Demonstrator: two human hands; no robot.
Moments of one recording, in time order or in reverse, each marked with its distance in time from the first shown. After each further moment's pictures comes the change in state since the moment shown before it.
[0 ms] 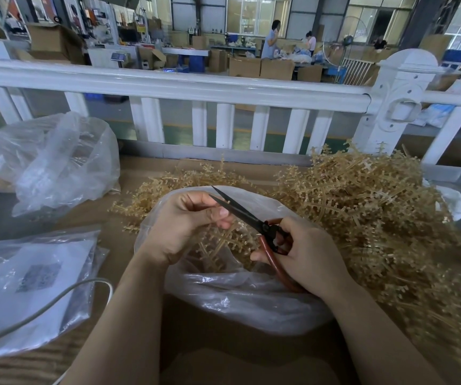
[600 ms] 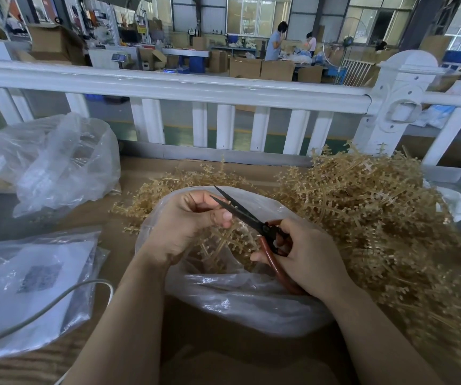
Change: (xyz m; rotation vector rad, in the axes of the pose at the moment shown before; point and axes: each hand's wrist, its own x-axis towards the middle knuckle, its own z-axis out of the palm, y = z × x) left_hand 0.003 -0.002 0.001 0.039 0.013 0.009; right_hand 0.000 0.000 0.000 -0.009 0.014 0.010
